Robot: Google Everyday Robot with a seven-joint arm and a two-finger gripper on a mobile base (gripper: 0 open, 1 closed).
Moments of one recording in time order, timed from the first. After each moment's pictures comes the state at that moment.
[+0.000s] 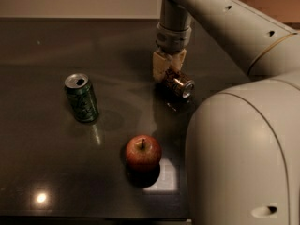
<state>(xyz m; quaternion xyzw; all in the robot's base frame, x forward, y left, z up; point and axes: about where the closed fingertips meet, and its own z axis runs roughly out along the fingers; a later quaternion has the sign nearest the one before) 0.648 -0.061 0.848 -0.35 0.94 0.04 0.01</state>
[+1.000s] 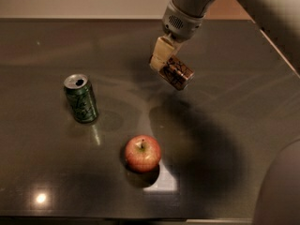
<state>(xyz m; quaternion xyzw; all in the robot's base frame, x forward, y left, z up) 0.608 -0.040 0.924 -0.48 0.86 0.11 0.14</state>
